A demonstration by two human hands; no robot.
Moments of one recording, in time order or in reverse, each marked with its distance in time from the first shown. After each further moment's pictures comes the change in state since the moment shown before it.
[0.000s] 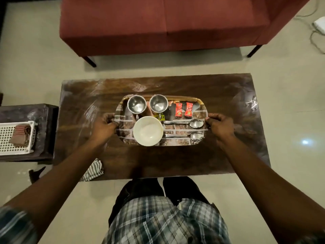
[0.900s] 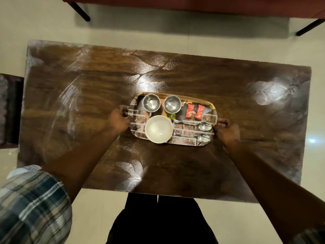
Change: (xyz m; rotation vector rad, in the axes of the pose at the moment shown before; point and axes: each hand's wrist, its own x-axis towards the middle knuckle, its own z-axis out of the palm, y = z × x) left_hand 0.176 -0.123 0.117 0.191 -0.064 -0.205; right_hand 0.194 0.102 0.080 -0.327 -0.025 0.103
